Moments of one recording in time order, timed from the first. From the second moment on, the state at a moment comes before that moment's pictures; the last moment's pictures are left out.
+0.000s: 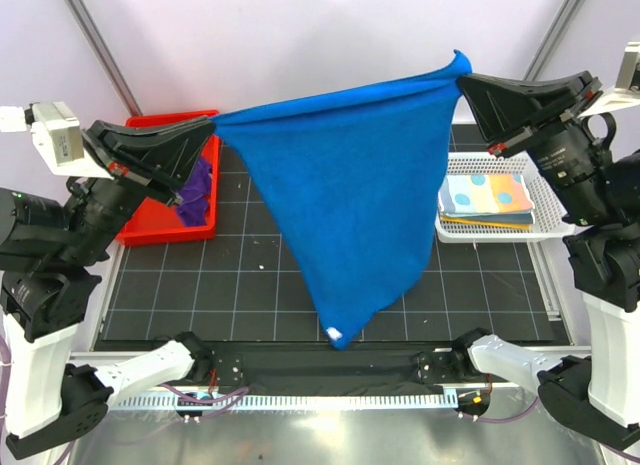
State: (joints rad) left arm -0.70 0.95 1.82 -0.40 0.08 -0.13; right arm 0.44 1.06 1.94 -0.37 -0.19 0.35
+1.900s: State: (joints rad) left arm -0.21 2.12 2.15 -0.03 0.29 -0.29; right arm 0.17 2.13 2.08 0.05 -0.05 0.29
